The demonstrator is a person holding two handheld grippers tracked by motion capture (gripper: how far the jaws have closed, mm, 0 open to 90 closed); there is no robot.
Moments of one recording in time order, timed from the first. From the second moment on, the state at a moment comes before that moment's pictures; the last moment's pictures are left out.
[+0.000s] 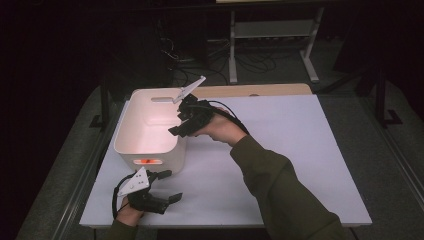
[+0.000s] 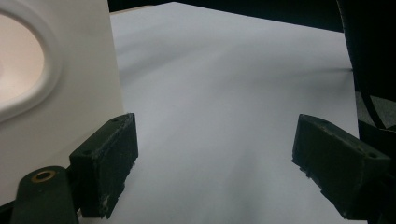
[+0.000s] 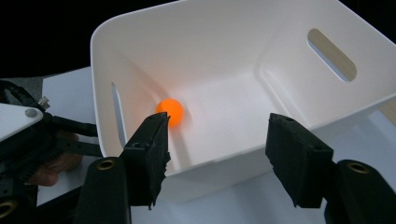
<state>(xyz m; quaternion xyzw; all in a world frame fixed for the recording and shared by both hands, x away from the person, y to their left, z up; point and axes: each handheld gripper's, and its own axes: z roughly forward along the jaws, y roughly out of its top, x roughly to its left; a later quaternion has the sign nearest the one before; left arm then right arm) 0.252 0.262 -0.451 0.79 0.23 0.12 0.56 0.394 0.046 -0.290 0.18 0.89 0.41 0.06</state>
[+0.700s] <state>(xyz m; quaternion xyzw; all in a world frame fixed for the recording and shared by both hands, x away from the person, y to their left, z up) 0.253 0.262 -0.451 0.79 0.23 0.12 0.56 0.389 0.000 -0.319 0.22 0.88 0.42 0.07</state>
